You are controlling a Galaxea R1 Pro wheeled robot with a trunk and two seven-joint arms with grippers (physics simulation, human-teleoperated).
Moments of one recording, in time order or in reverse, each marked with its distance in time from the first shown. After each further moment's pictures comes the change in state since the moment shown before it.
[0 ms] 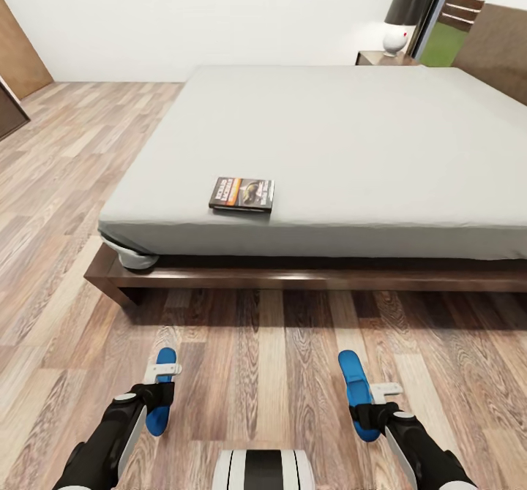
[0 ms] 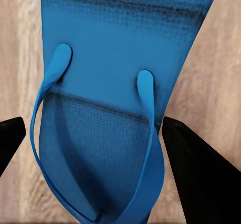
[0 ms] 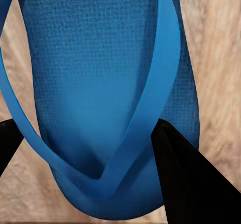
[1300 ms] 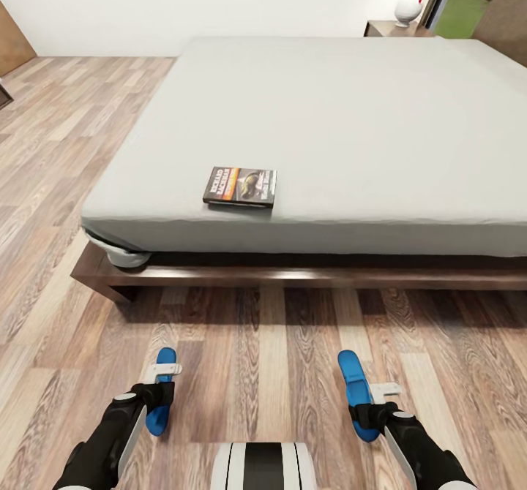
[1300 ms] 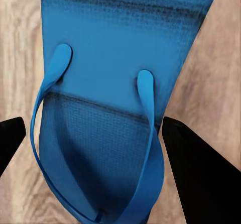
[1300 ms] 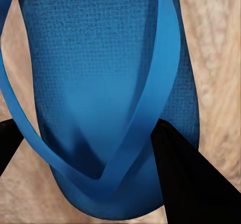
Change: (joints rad) left arm 0.000 0.000 0.000 -0.001 0.000 -0.001 0.000; right arm 0.000 0.002 0.001 0.000 0.000 0.000 0.000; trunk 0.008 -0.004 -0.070
